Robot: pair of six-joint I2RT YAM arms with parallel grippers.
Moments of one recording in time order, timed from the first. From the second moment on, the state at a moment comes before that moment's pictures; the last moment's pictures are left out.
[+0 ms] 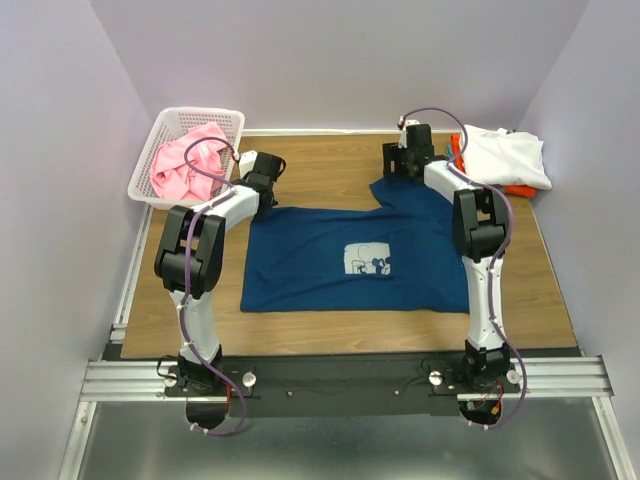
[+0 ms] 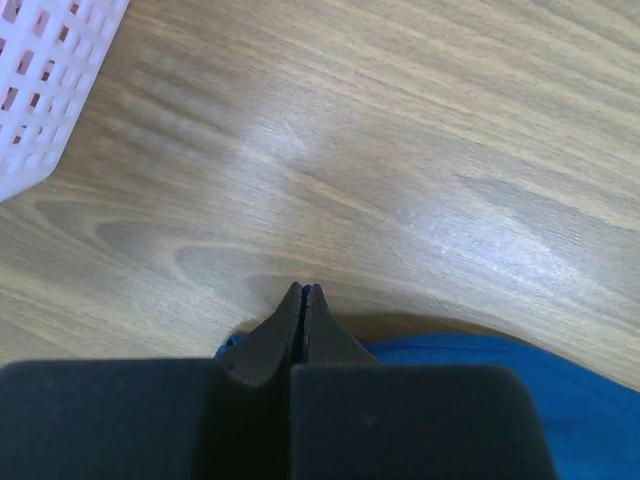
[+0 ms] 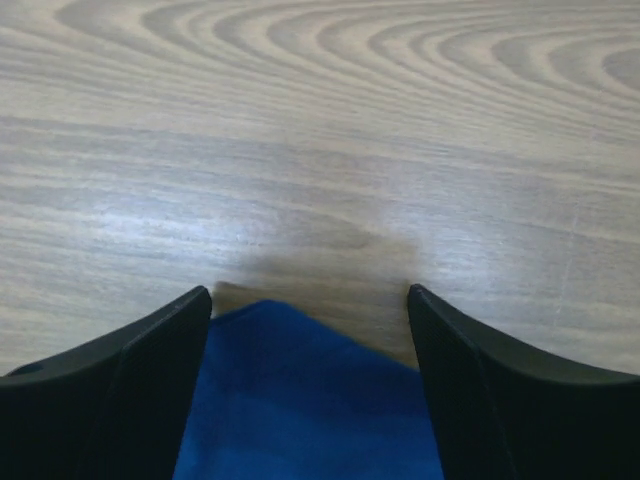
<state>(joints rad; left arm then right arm) -0.30 1.96 1.35 -0.32 -0.43 -0.59 0.20 2.39 1.88 -0.17 -0.01 0.05</state>
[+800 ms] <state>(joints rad) -0.30 1.93 1.33 -0.29 -0.43 -0.58 0.21 2.33 1.89 -0.24 0.18 0.08</state>
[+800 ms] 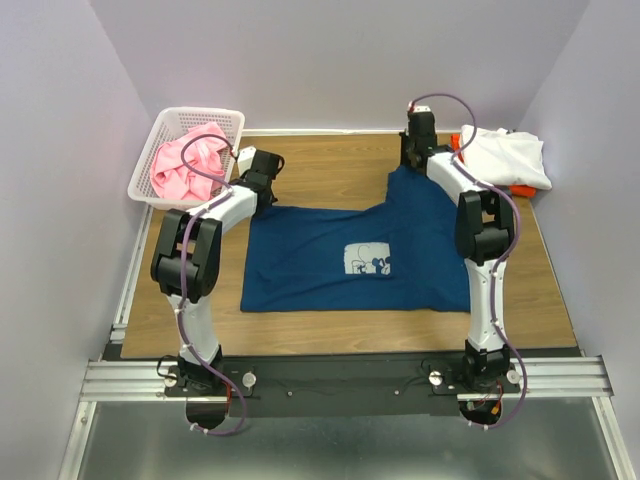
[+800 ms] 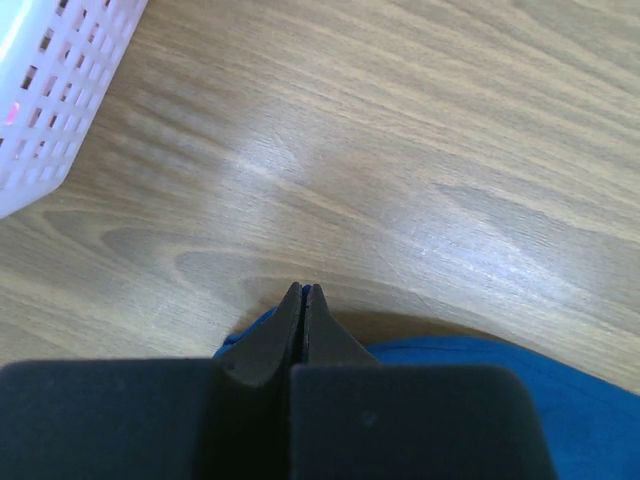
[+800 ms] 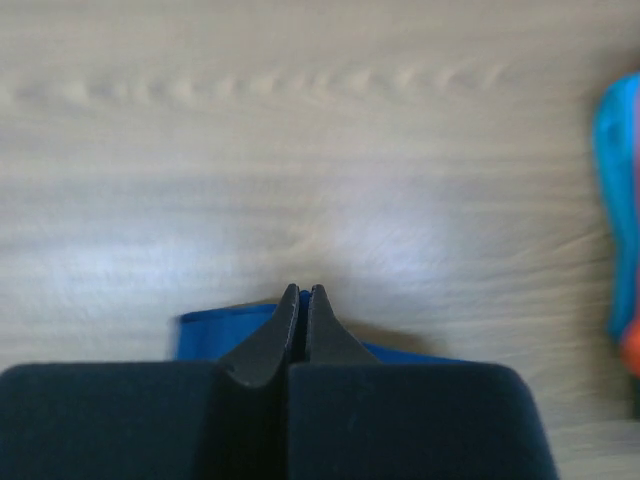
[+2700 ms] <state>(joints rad) -0.36 1.45 0.81 -0.13 -0.37 -0.64 0.21 1.49 1.06 -0.18 0.35 0.06</state>
